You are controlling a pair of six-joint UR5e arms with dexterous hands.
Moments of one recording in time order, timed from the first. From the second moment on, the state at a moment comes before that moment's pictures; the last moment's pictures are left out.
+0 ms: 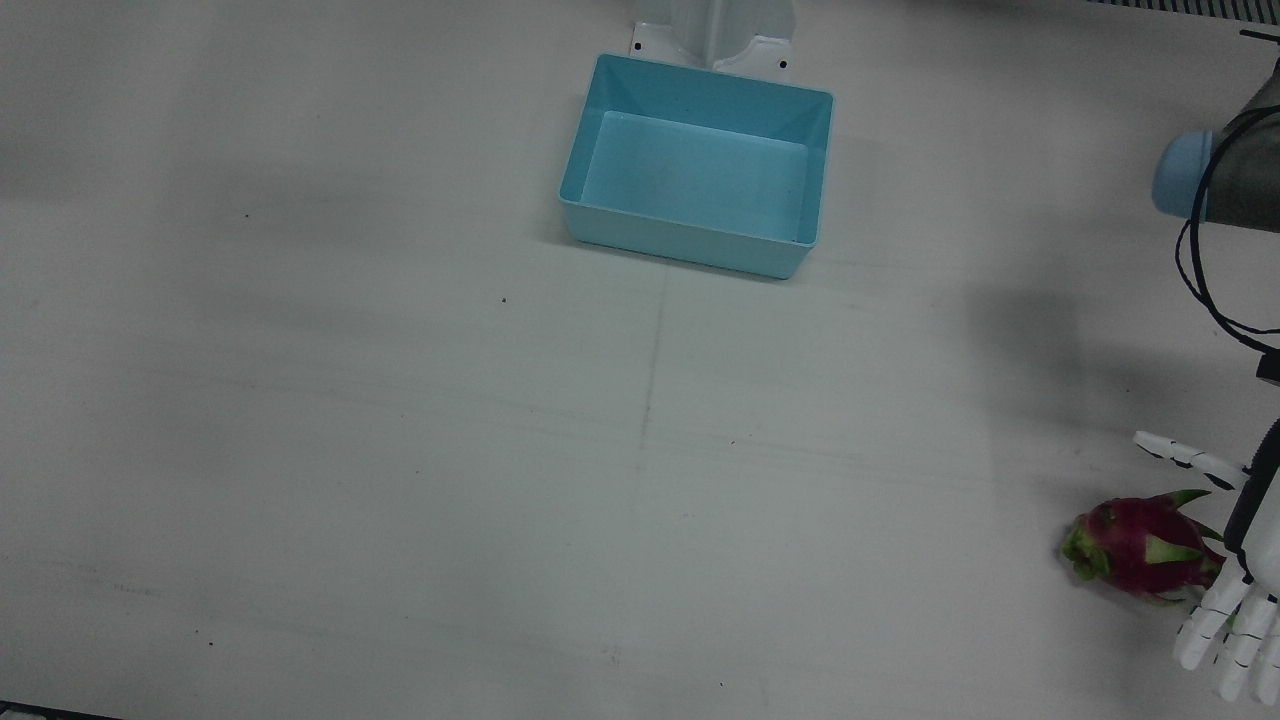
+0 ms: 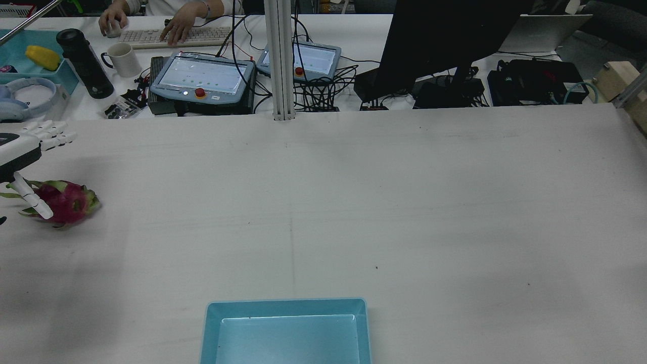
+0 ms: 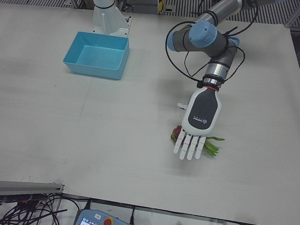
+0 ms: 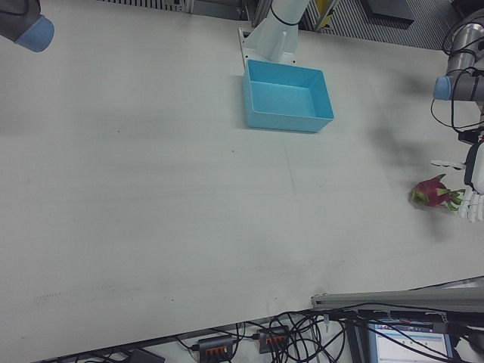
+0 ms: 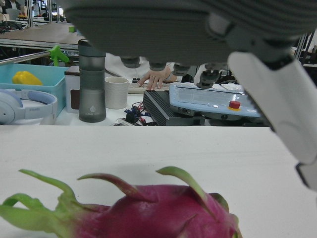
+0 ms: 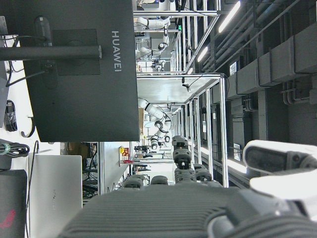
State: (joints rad) left arm -1.06 -1.83 -1.69 0.52 1.52 1.44; right arm 1.51 -1.56 1.56 -3.06 -1.49 0.05
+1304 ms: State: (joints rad) left arm -0.89 -1.85 -1.74 0.67 1.28 1.42; right arm 1.51 -1.56 1.56 -3.06 -1.49 0.05
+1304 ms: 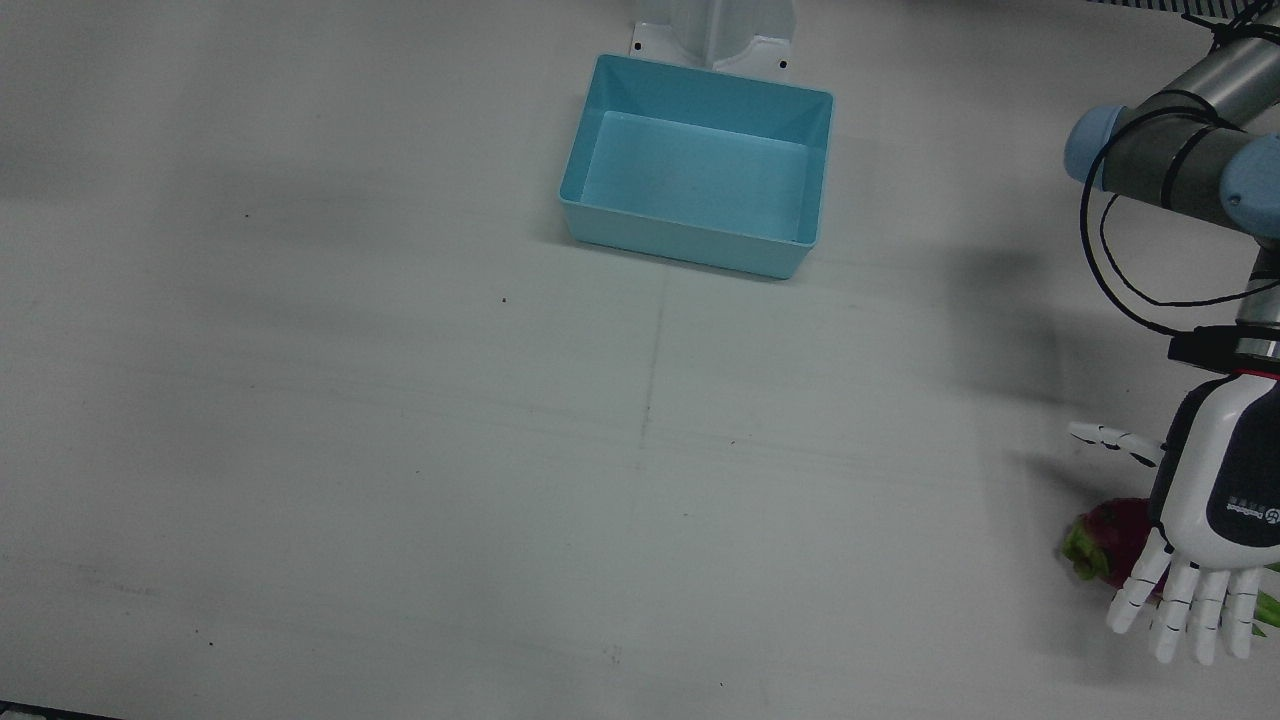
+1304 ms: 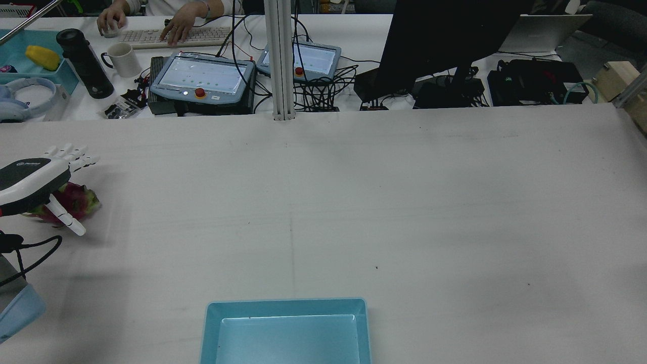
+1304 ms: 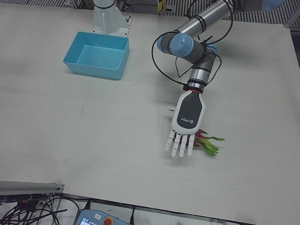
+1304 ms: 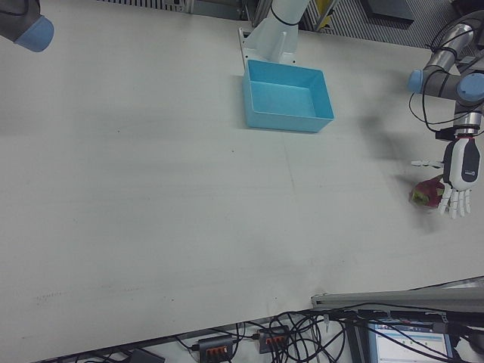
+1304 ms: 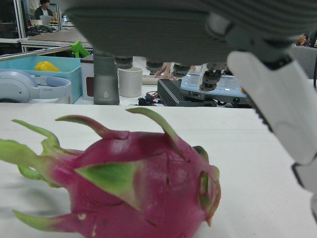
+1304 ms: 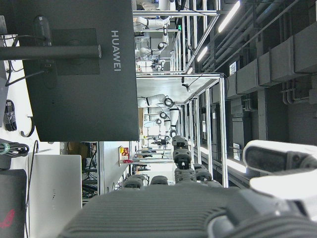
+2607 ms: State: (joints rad) left arm -0.88 -1.90 -1.57 0.59 1.26 1.49; right arm 1.51 -1.56 1.56 -3.06 -1.49 0.05
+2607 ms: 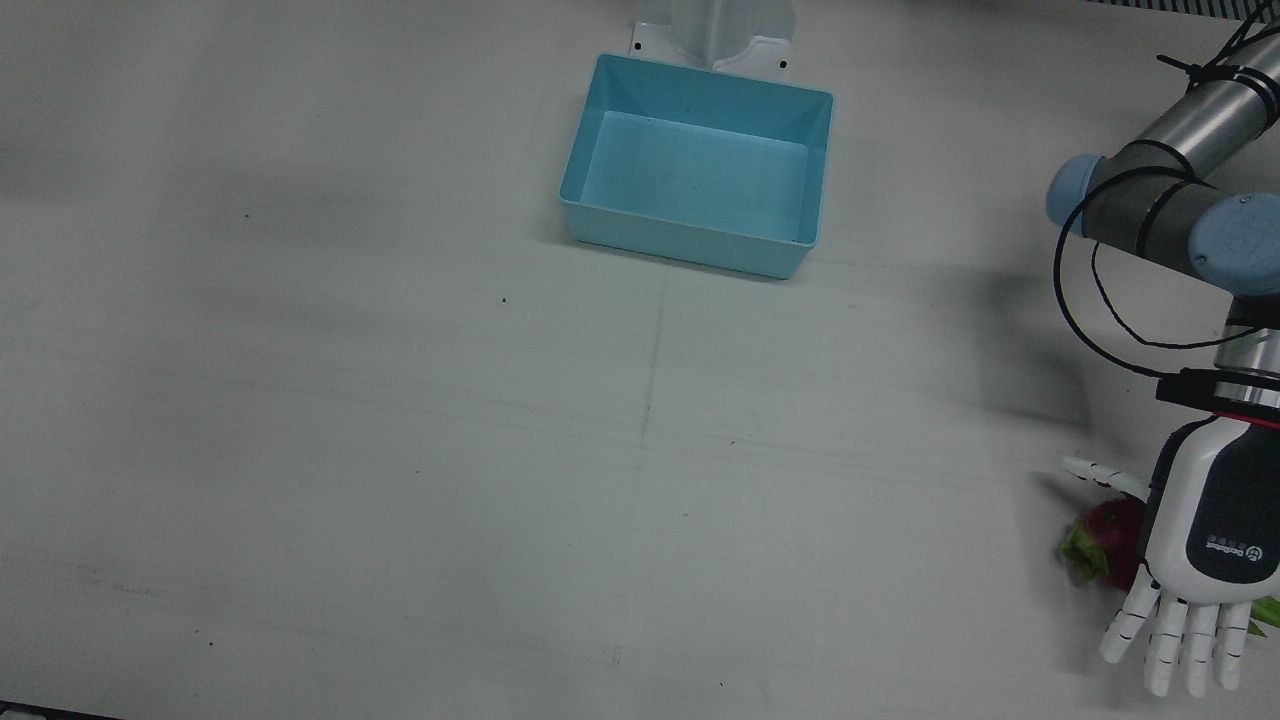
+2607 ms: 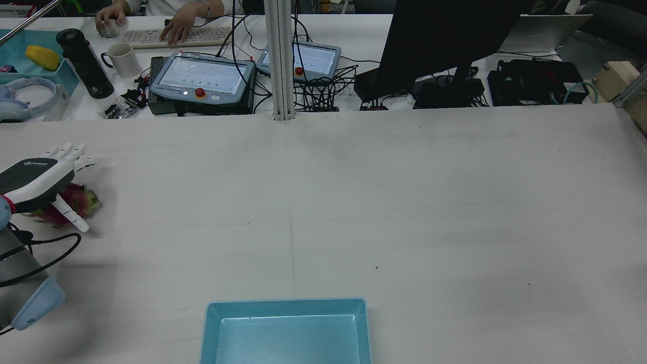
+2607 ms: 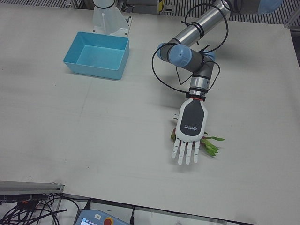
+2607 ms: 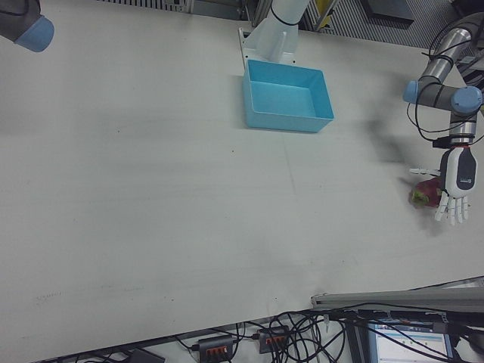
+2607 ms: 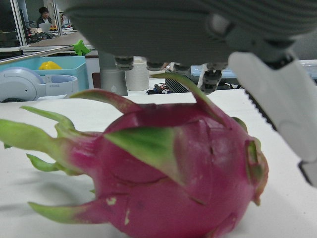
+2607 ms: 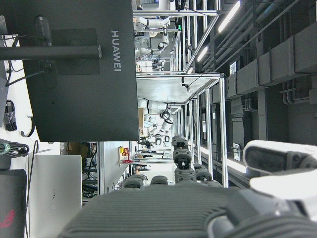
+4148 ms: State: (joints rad) left arm -0.89 -1.87 -1.57 0.59 1.26 1.55; right arm 1.51 -1.56 1.56 -3.06 -1.49 0.05
